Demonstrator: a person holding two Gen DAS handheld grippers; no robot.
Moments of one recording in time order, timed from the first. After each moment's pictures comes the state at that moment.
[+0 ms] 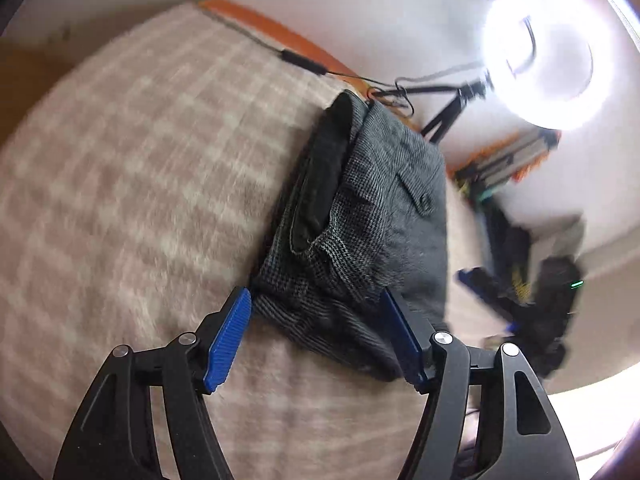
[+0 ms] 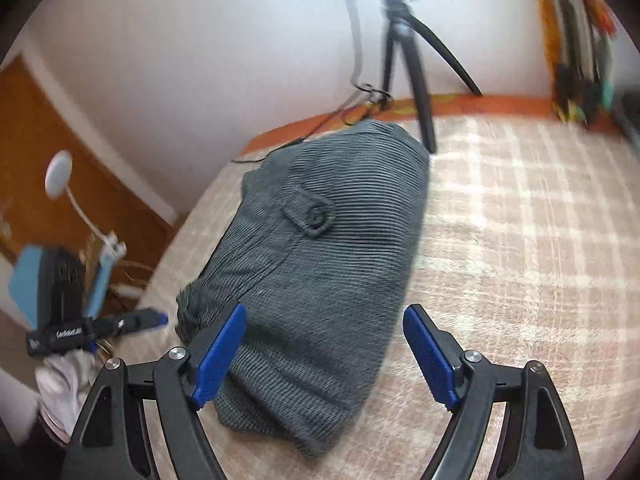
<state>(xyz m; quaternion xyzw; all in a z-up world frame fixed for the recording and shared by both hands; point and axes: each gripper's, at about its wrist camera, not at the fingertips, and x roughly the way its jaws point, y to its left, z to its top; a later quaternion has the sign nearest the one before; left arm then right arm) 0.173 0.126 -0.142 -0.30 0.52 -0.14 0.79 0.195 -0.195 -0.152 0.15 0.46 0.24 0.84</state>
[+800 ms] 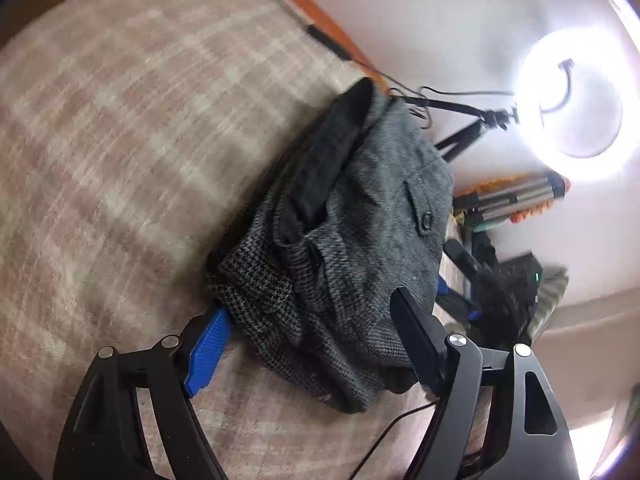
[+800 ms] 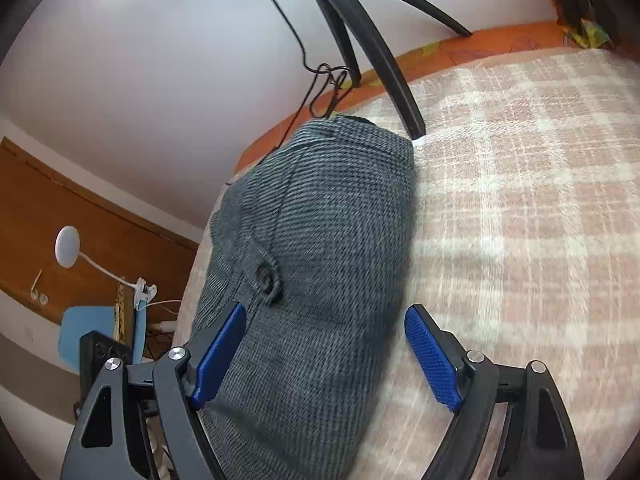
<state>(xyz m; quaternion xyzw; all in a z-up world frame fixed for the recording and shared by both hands) 0.192 0.092 -0.165 -0.37 0.52 -0.12 0.76 0.274 -0.213 -0.191 0.26 0.50 0.27 0.78</state>
